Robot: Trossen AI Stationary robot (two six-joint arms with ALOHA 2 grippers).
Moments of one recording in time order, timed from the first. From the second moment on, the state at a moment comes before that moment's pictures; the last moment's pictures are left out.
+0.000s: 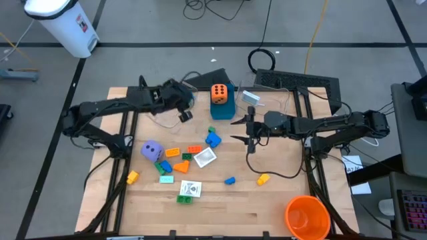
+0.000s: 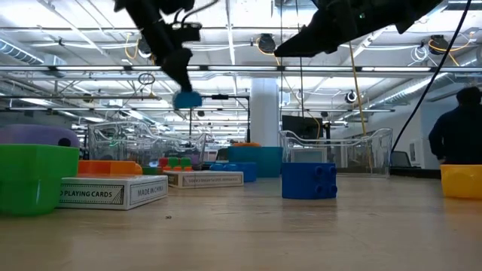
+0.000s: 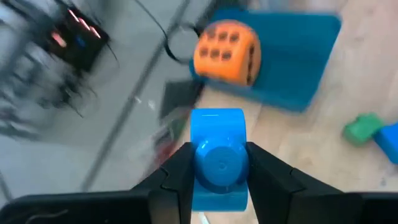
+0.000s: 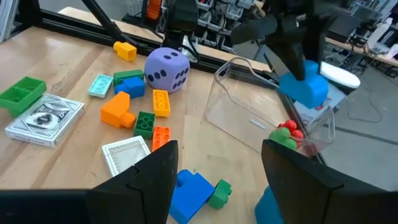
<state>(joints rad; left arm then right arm) 0.37 1.38 1.15 -0.59 -0.38 0.15 -0.06 1.20 0.74 0.18 0.05 -0.28</state>
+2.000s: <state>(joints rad) 0.80 1.52 0.86 -0.38 -0.04 0.32 -0.06 1.20 0.74 0.18 0.05 -0.27</state>
